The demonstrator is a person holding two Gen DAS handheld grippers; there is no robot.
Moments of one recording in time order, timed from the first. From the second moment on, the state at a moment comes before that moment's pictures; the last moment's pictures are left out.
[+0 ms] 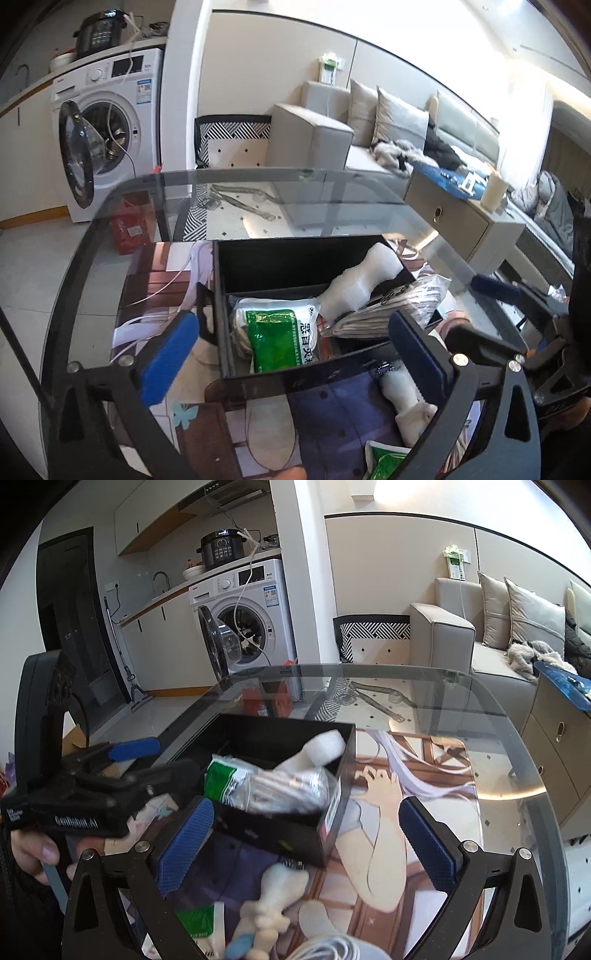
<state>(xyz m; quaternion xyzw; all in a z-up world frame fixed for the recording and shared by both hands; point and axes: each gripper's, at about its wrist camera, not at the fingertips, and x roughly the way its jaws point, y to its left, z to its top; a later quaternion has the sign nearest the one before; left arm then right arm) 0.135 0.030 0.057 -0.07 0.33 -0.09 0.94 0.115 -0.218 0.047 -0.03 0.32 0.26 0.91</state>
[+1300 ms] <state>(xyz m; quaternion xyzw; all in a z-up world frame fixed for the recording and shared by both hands) 0.039 0.006 0.028 -0.01 0.31 -0.04 0.95 0.020 -0.254 0.007 -0.04 0.32 0.24 0.92</state>
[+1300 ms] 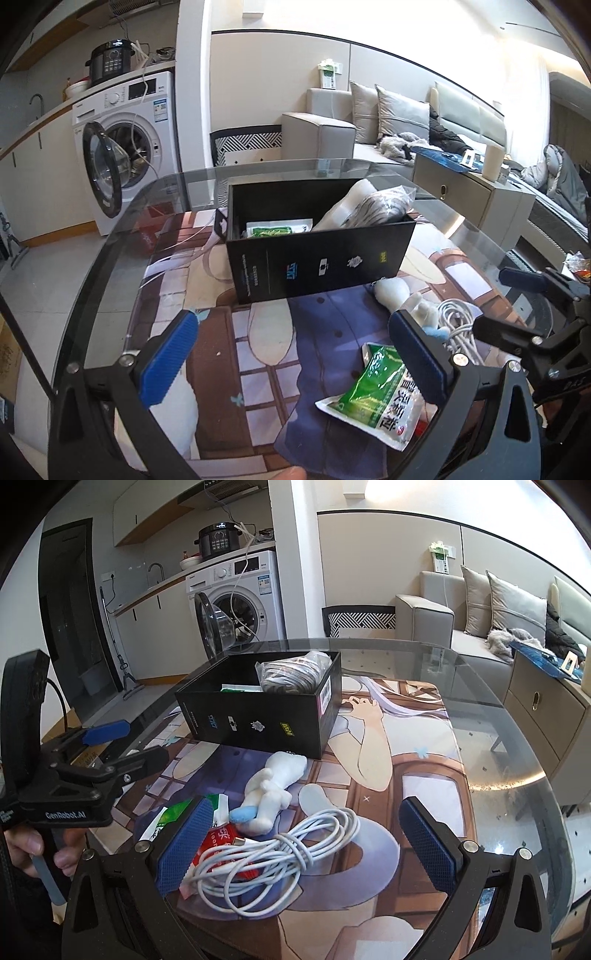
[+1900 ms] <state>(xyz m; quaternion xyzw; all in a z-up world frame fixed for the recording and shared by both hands) 0.026 -0.002 0.024 -0.01 0.31 -0.06 0.95 0.005 -0.258 -0.002 -0.05 0.34 0.26 0.90</state>
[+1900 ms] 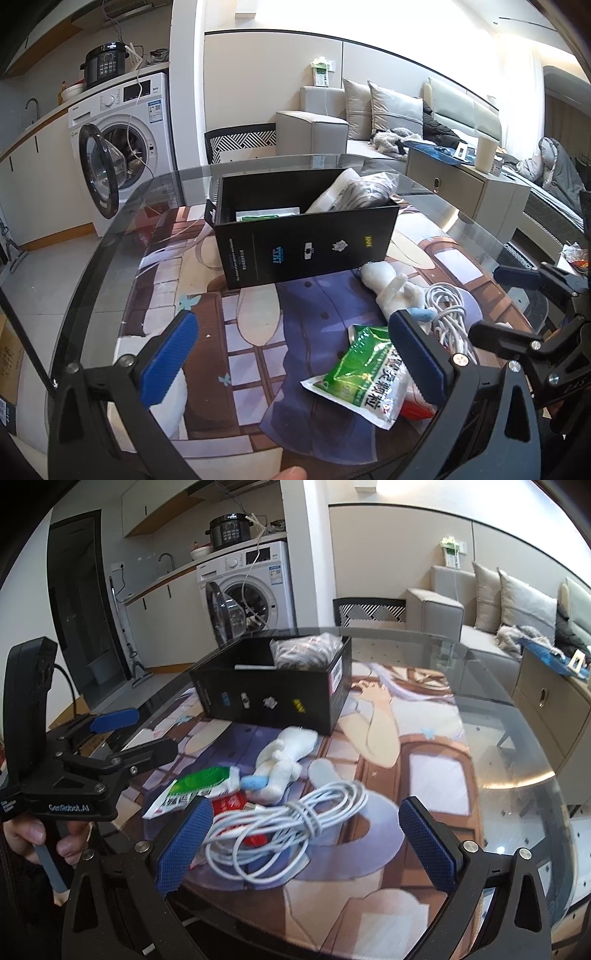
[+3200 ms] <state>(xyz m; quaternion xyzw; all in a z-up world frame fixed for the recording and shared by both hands) 0.036 -0.004 0.010 -0.01 0.34 -0.08 0.94 0.025 -0.259 -0.031 -0.01 0.38 0.21 0.90</state>
